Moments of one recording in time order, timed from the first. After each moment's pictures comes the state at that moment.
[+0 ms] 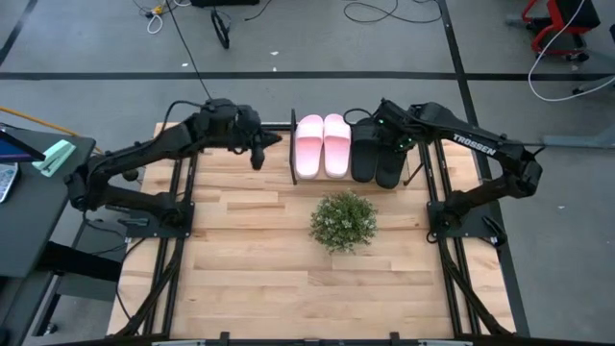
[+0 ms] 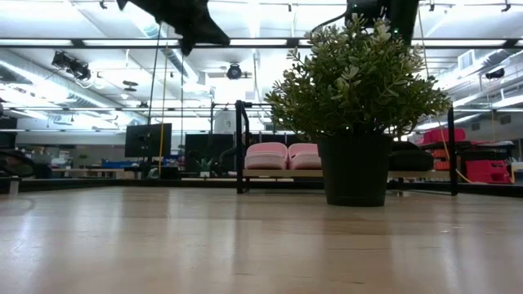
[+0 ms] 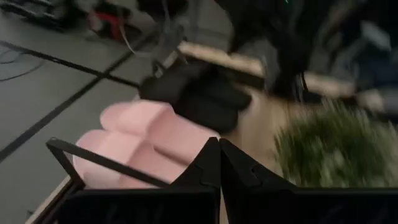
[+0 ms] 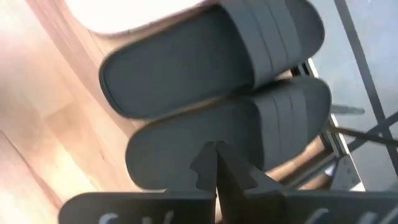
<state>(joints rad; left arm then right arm) 0.47 1.19 1.07 -0.23 0.18 -0.07 -0.56 1.38 1.32 -1.25 0.17 -0.05</state>
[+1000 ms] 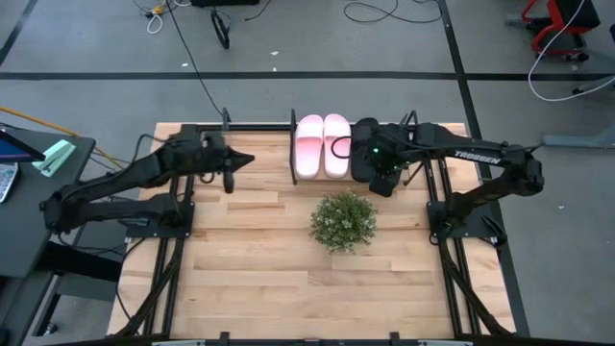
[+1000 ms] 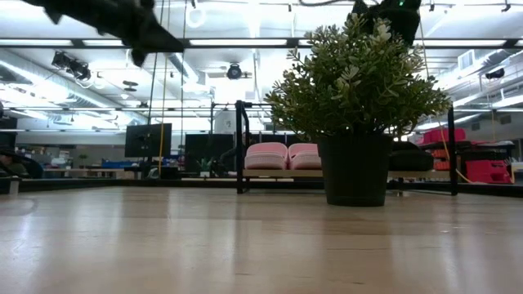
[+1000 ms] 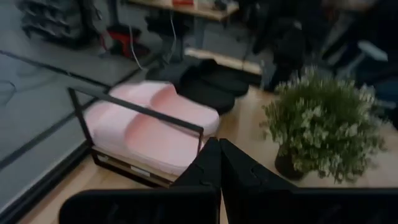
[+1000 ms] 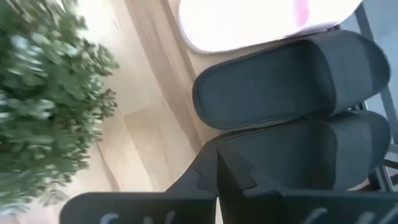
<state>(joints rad) 0.41 0.76 0.65 -0.16 0.09 -0.10 -0.28 1.36 1.32 -1.22 0.15 0.08</state>
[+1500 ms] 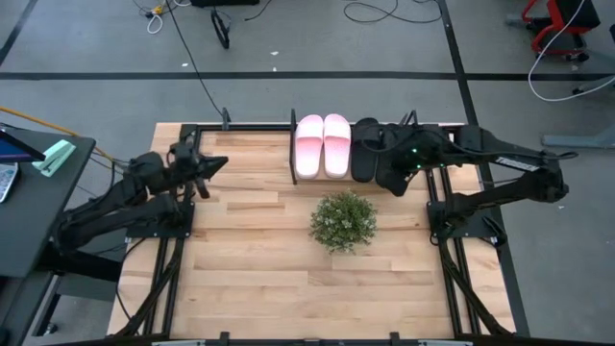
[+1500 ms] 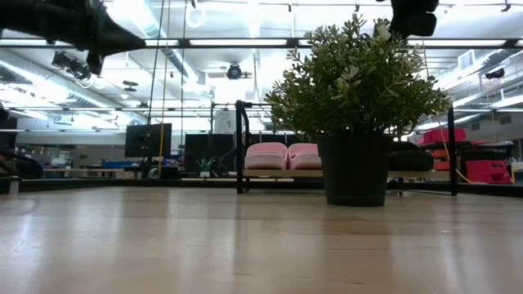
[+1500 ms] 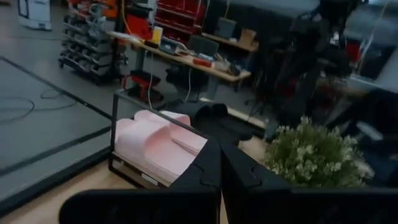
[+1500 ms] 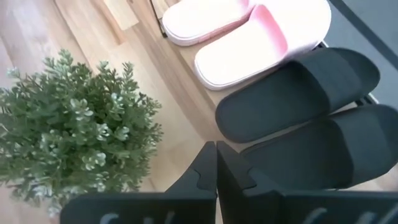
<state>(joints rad) 0.42 0.25 0.40 -0.16 -0.03 -0.27 -0.20 1.12 1.32 -1.18 0.15 0.35</state>
